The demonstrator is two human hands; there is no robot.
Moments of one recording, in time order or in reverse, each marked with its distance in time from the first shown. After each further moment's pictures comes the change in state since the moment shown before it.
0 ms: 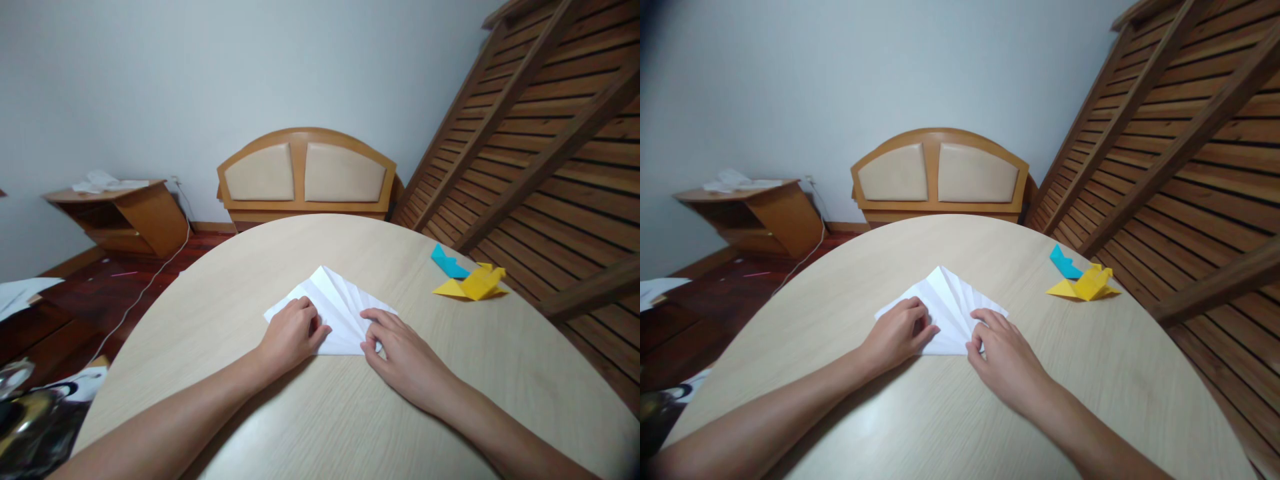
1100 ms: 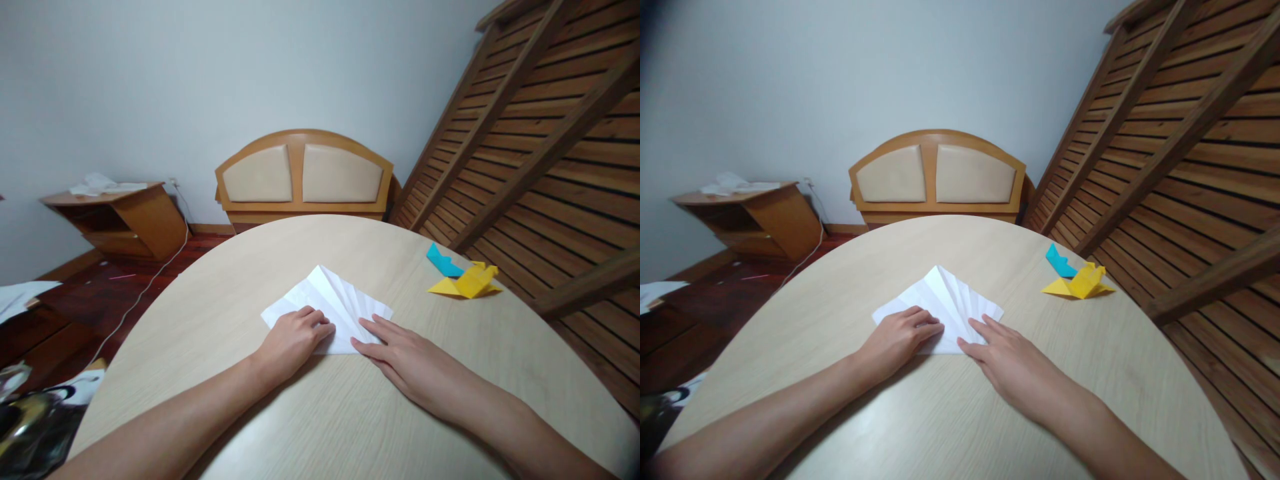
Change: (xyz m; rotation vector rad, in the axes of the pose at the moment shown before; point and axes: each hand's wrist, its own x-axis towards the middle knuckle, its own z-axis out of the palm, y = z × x) left_hand -0.005 0.003 -0.001 0.206 -0.070 0.402; right_hand -0.014 0.011 -0.020 -0.130 -0.186 -0.201
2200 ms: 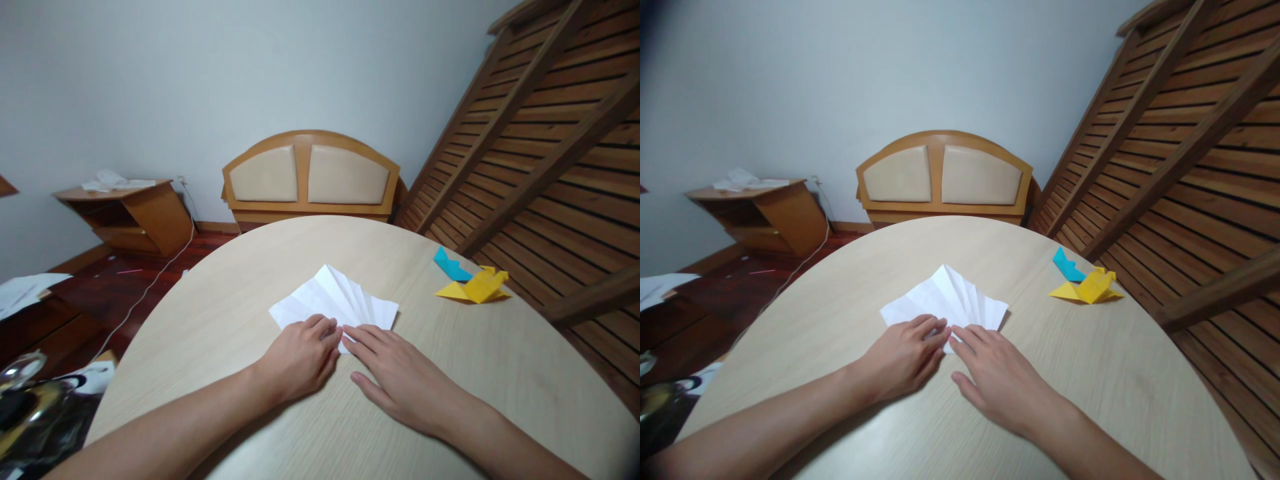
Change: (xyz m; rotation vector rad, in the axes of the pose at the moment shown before) left_hand -0.013 0.020 -0.003 -0.015 -0.023 -0.022; right_hand 0.011 -0.032 0.009 -0.083 0.062 -0.127
